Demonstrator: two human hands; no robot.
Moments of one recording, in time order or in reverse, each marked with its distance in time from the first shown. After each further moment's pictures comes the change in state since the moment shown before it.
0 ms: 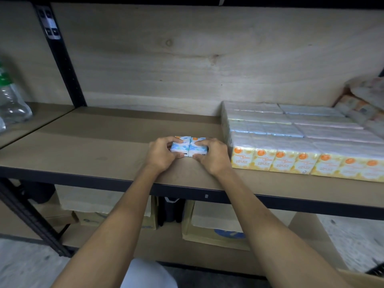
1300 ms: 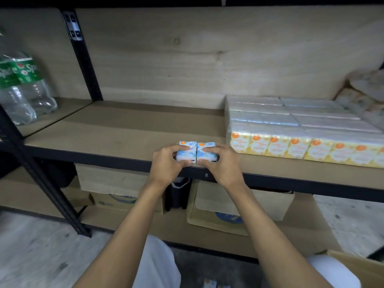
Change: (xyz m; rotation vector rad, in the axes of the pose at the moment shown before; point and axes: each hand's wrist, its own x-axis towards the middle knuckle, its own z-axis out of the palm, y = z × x) left_hand -0.112 0.028 0.001 -0.045 0.112 0.051; right_hand -0.093 0.000 -0.025 0.188 0.055 -0.016
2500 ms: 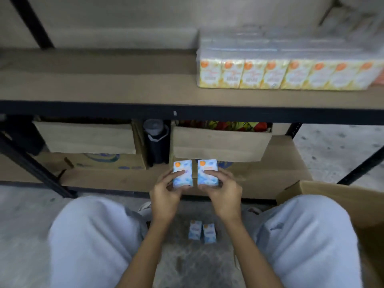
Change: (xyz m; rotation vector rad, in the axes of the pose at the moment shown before) left_hand -0.190 -0.105 0.122 -0.256 0.040 -0.166; right_hand -0.193 0.131 0.037 0.278 0.141 0.363
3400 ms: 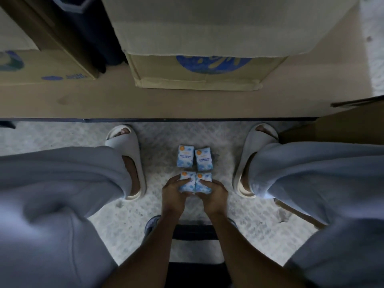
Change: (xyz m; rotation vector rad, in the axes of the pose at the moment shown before) left_hand -0.124 -0.244 0.065 0.520 -0.559 -0.554; right_hand -0.111 0.277 0.080 0.506 0.049 1.017
